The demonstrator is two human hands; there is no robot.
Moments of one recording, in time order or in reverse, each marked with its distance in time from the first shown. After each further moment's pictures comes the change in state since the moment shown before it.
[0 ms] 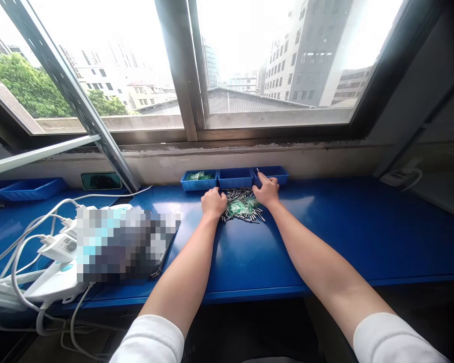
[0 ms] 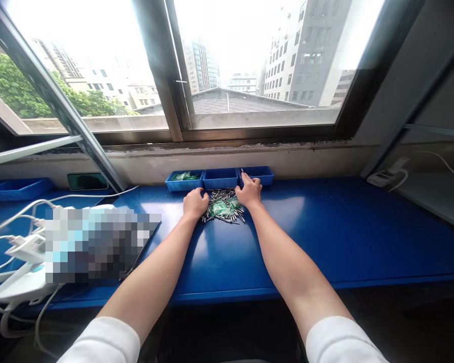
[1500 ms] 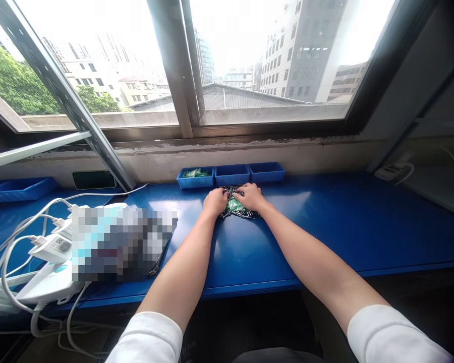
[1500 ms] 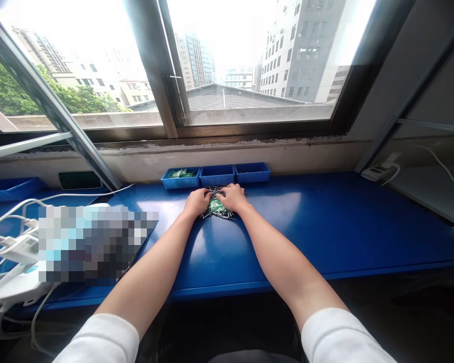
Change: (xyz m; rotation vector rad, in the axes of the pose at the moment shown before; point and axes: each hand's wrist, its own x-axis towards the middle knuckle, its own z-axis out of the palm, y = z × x) left_hand 0.002 -0.003 0.013 -0.061 -0.157 0.198; right_hand -0.019 -0.024 0.017 -0.025 -0.345 -0.175
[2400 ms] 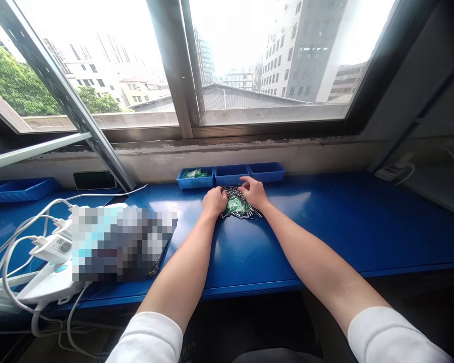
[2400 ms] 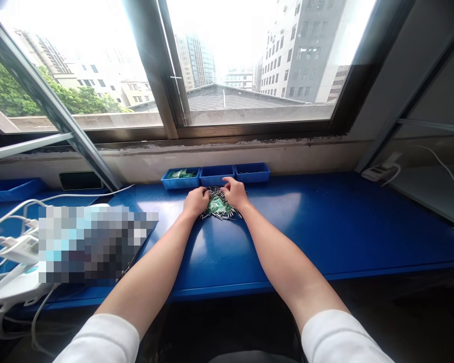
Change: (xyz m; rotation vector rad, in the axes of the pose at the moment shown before) left_hand -0.001 0.002 -0.003 0.000 0.083 -0.048; right_hand 0.001 0.001 -0.011 0.482 0.272 -0.087
